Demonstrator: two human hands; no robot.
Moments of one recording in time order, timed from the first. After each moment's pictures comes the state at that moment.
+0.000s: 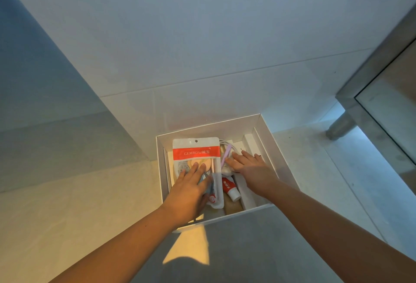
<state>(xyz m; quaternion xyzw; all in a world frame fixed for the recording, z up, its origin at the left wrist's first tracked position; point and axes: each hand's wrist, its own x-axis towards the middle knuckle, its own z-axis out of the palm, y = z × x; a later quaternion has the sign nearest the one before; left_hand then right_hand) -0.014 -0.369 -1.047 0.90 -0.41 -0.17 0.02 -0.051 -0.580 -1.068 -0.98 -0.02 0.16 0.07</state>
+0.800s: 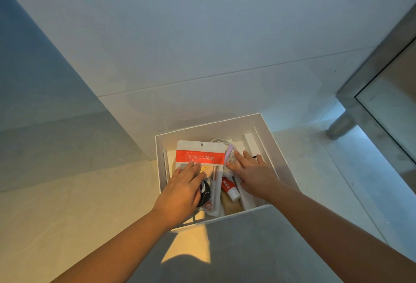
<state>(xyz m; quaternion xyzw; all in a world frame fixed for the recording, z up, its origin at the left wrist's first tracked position) -0.014 -0.356 -1.047 0.91 -0.39 -0.10 0.11 -0.056 -0.581 -1.069 -0.98 -0.02 0.19 0.04</state>
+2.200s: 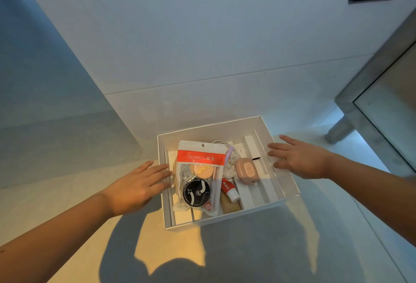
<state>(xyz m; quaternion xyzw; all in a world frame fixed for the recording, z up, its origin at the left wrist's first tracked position) 0.034 -0.275 -1.007 0.79 -0.61 0.02 -0.08 -0.060 -0.689 -1.005 -0.90 -0.28 0.23 -0.26</state>
